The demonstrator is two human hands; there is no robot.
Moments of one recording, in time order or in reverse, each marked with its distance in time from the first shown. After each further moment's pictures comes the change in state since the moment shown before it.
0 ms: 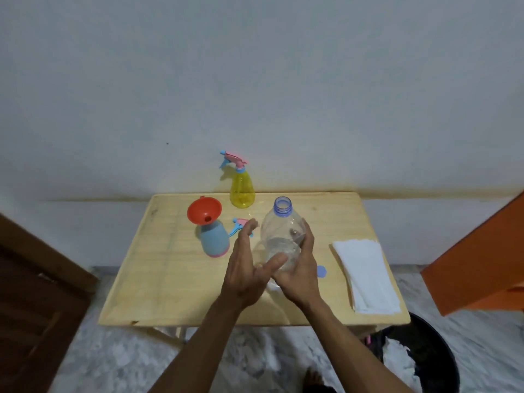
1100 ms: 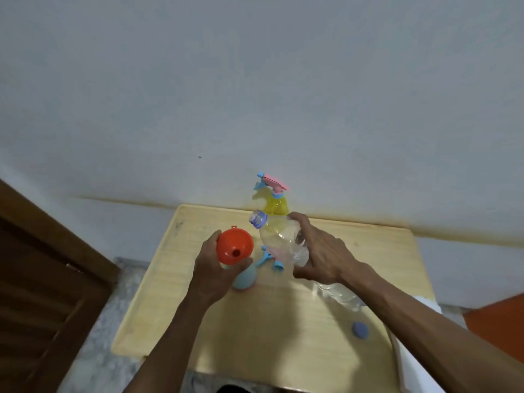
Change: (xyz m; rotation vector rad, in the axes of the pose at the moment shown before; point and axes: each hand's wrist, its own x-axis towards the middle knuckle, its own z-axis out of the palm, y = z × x) left_hand 0.103 -0.081 -0.100 0.210 0.205 -0.302; right_hand 0.170 -0.063 0.019 -0.832 -0.672 -0.166
